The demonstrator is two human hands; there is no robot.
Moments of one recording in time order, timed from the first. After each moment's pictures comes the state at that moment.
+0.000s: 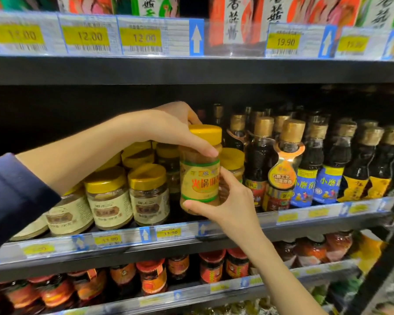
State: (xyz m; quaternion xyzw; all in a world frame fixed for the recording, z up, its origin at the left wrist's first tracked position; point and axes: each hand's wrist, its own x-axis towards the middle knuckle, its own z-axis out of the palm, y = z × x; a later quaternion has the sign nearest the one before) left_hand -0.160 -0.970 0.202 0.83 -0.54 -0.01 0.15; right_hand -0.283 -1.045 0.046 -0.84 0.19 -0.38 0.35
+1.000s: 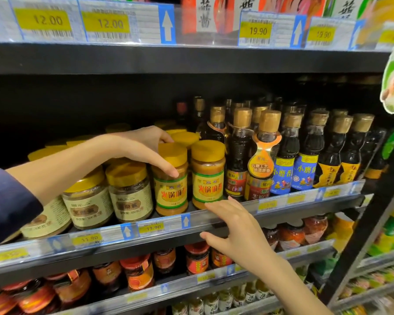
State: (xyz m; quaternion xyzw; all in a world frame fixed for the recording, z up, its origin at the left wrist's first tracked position) left_hand -0.117 -0.979 0.152 0.83 -0.54 -0.08 0.08; right_hand -0.334 -1.061 0.002 -0.93 0.14 -0.30 0.16
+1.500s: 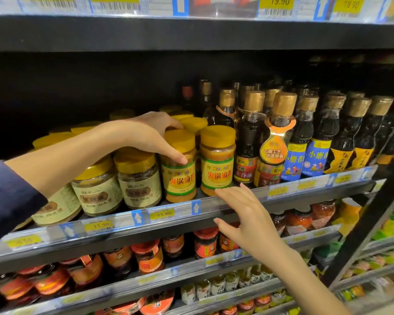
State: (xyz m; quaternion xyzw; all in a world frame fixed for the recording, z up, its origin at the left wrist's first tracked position) left_hand -0.126 -0.976 0.153 0.84 -0.55 -0.01 0.01; right_hand -0.330 -1.062 -0.014 -0.93 0.15 -0.31 0.14
